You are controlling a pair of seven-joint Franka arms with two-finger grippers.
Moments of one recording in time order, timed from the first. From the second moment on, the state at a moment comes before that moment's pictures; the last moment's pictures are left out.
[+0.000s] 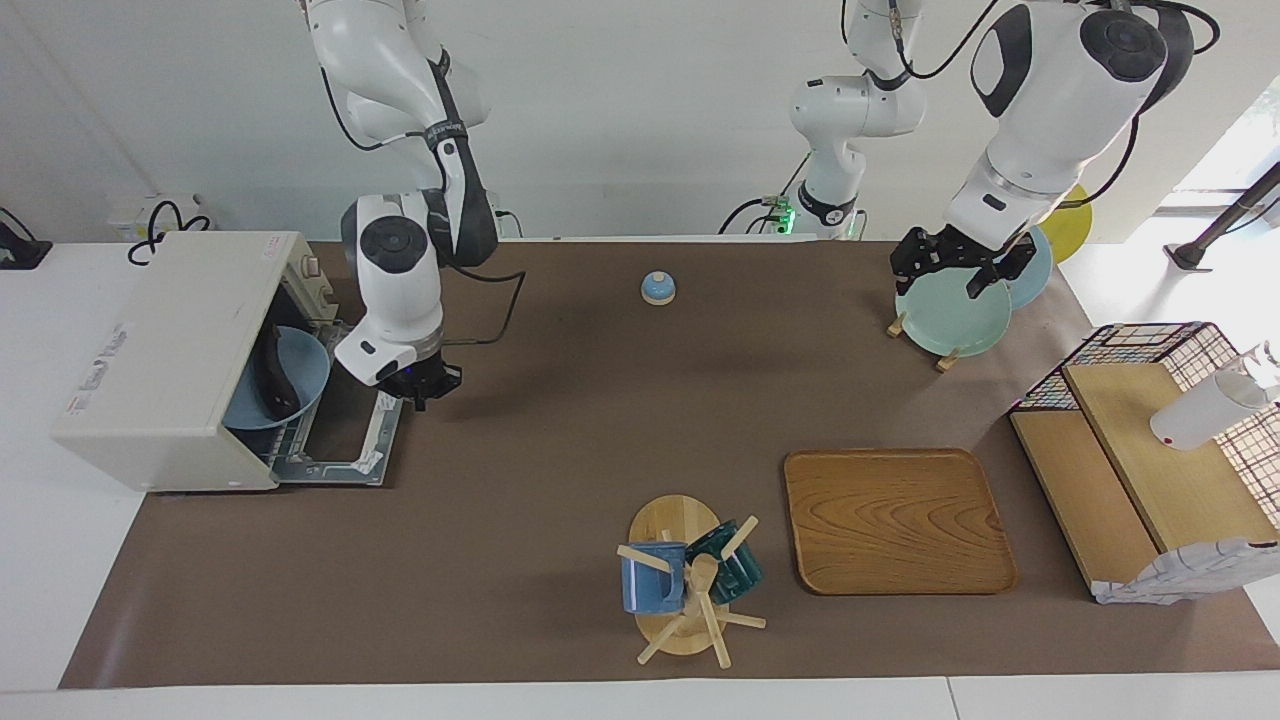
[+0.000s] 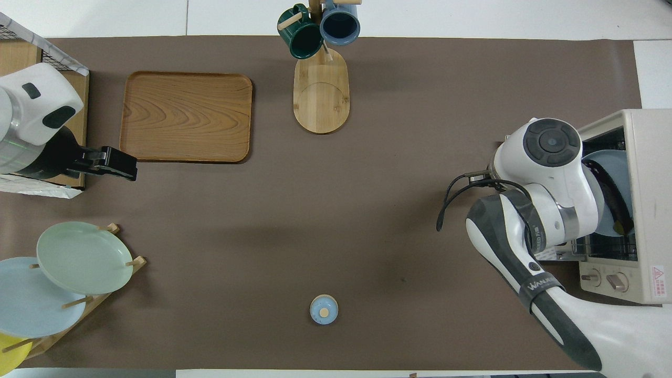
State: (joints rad) left arm -0.08 0.00 -0.09 -1.67 -0.03 1.59 -0.04; right arm 0.20 0.20 -0.05 -2.09 -0.22 2.22 0.24
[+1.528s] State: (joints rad) left arm -0.08 0.00 -0.09 -1.67 -0.03 1.59 -0.04; right arm 0.20 0.18 -0.04 -2.00 -0.40 1.93 0.15
